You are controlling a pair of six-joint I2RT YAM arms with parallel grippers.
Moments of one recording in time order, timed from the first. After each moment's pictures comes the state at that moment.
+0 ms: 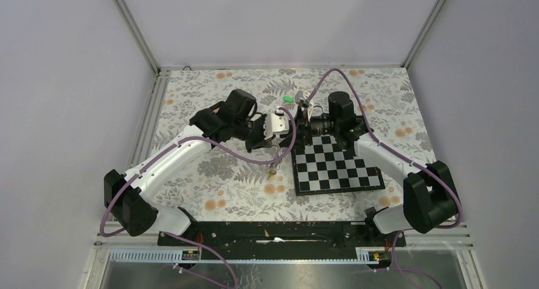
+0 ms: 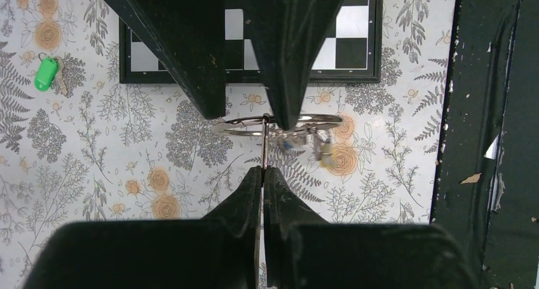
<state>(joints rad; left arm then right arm) -0.70 1.39 1.32 -0.77 0.51 0.63 0.48 1.42 0.91 0.18 -1.09 0.03</state>
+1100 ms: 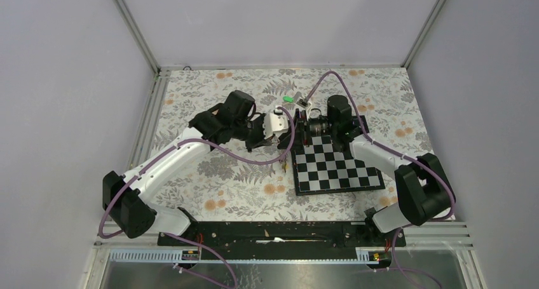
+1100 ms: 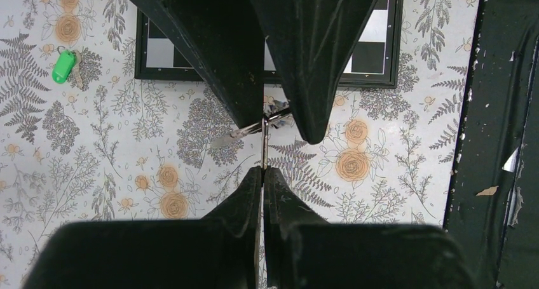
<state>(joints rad) -0.70 1.37 1.27 -0.71 0.47 0.60 0.48 1.48 0.85 0.39 -1.15 0.26</state>
